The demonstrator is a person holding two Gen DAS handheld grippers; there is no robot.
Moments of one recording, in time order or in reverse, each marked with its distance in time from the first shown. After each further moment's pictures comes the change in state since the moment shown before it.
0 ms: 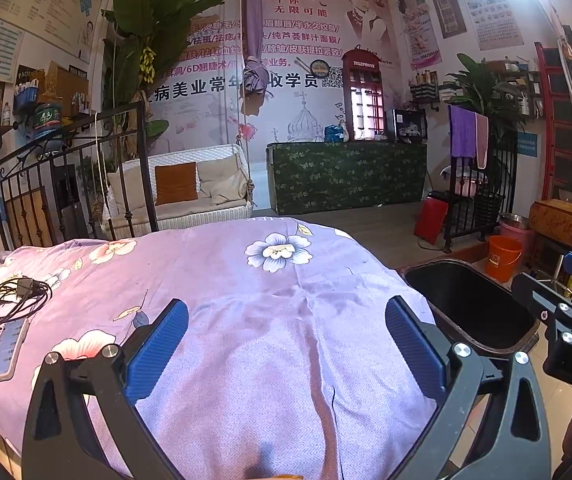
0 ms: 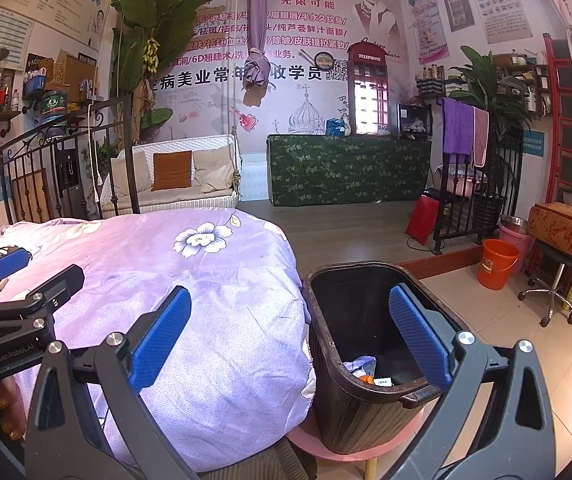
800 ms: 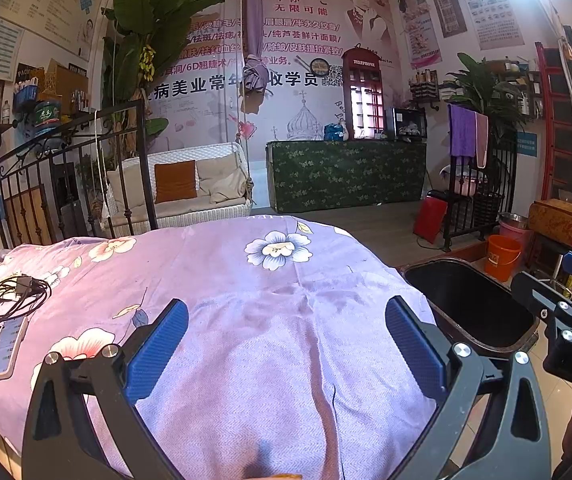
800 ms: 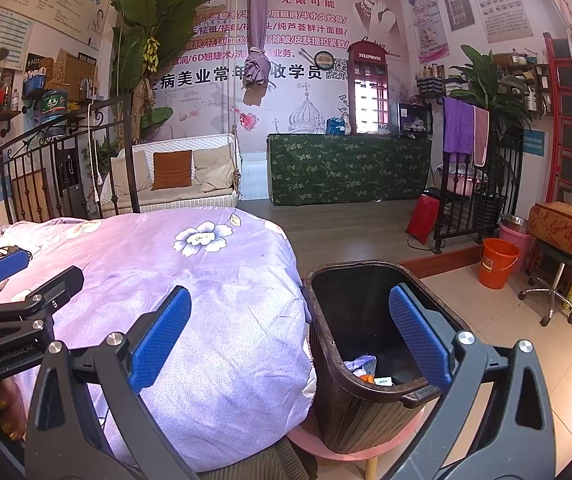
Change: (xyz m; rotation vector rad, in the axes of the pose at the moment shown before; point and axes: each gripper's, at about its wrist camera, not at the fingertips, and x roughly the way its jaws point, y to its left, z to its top) left arm -0.001 -0.002 0.000 -0.006 0.003 -0.008; right arm 0.000 -0.002 0.001 -0.001 0.001 0.000
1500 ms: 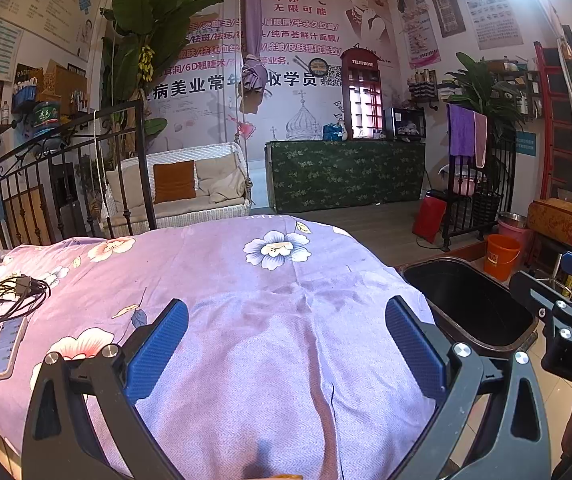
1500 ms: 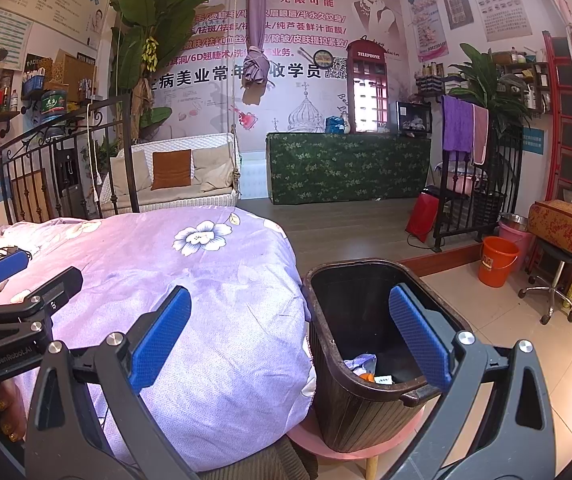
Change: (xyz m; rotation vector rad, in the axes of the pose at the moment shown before) left arm -0.001 -0.002 0.000 0.003 0.000 -0.002; right arm 0.001 -0.003 -0.004 0.003 0.004 0.003
